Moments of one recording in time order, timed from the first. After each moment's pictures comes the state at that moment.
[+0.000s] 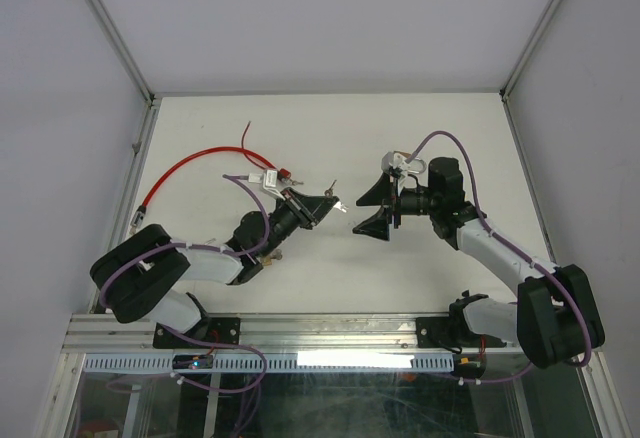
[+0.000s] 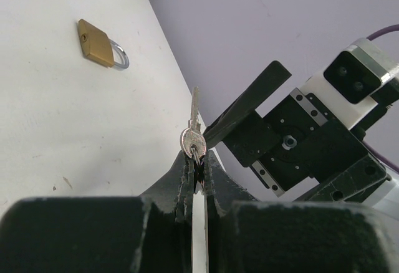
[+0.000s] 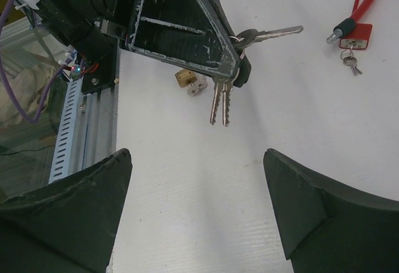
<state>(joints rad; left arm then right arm) -0.85 1.48 0.37 1.24 -0.08 -1.03 0.36 1.19 0.59 0.23 -1.11 -0.04</state>
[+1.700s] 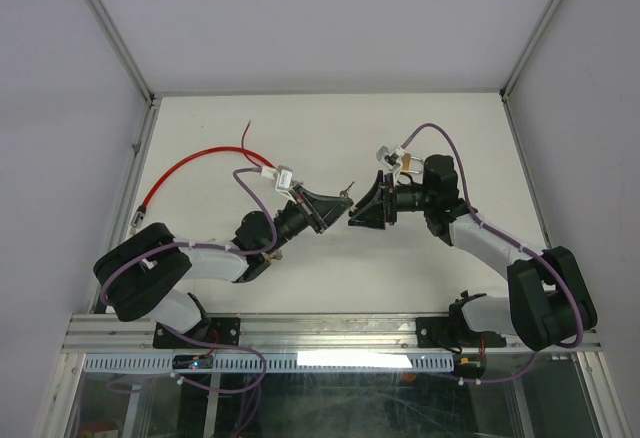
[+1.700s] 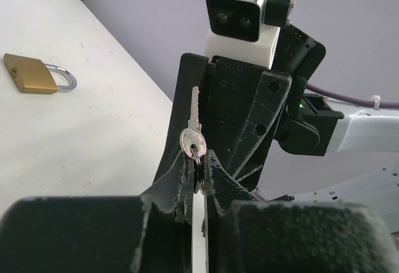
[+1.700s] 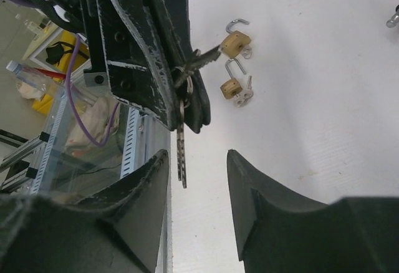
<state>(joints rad) -0.90 1.49 0.43 1.33 0.06 -0.82 0.37 1.29 0.59 0.42 -1.17 0.32</state>
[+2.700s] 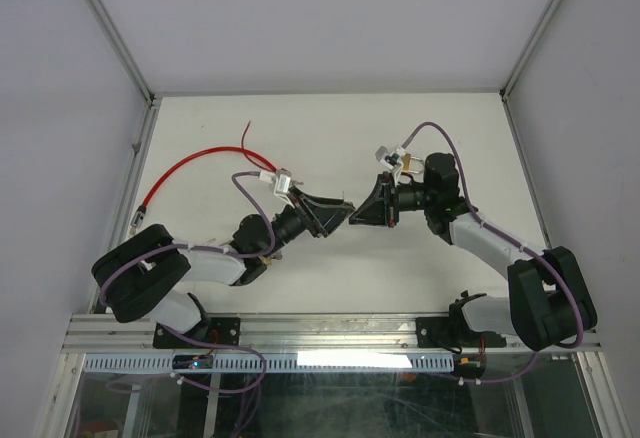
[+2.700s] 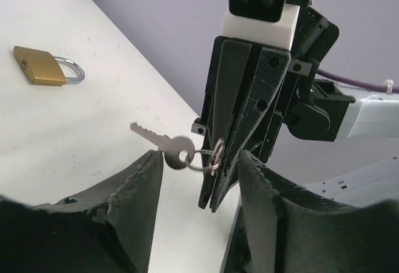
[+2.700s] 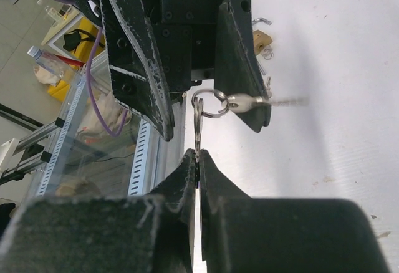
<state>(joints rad) -0.90 1.49 0.39 1.35 0.07 -0.79 0.37 1.28 0.61 0.44 -1.27 0.34</state>
